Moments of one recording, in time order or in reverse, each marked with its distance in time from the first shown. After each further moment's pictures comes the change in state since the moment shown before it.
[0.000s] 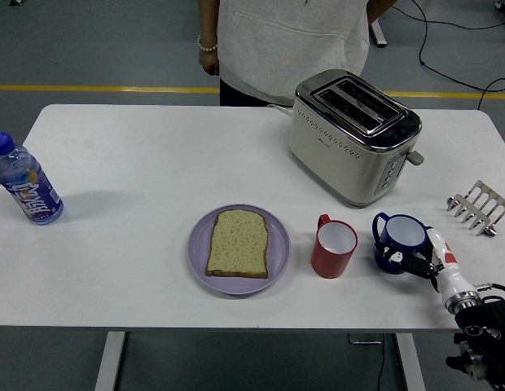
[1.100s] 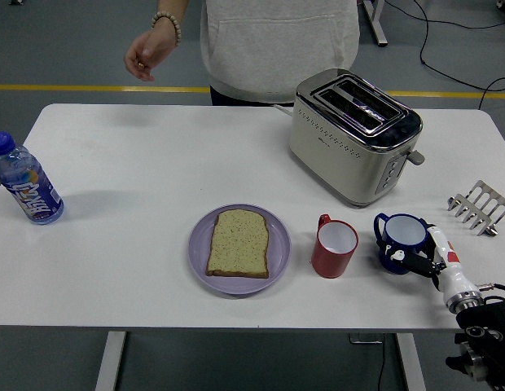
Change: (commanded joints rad) left arm 0.005 -0.005 -0.014 0.000 0.021 0.000 0.006; right arm -0.015 -0.003 0.026 0.026 0.009 -0.014 0.021
